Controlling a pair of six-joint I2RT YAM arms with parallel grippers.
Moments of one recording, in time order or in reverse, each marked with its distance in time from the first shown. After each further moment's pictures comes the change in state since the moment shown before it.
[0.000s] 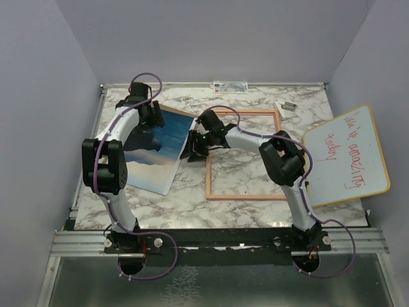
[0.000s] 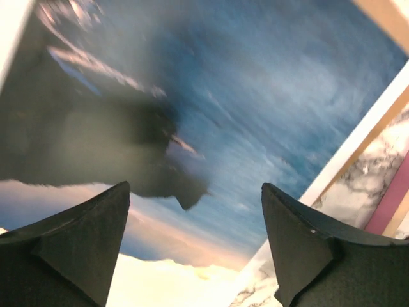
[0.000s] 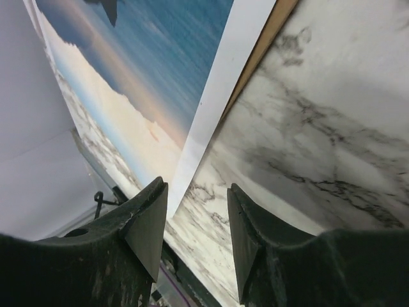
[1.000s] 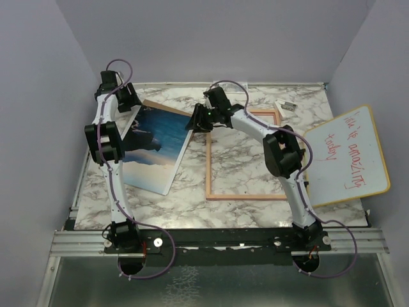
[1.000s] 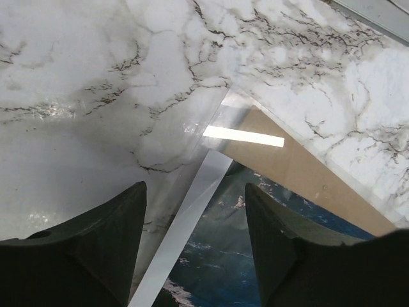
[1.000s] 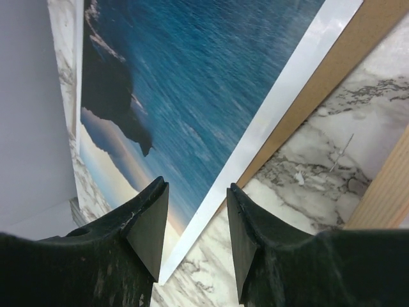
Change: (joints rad) left arm 0.295 0.753 0.914 0.019 0.324 0.117; right arm -0.120 0.106 0.345 -0.095 0.132 -0.121
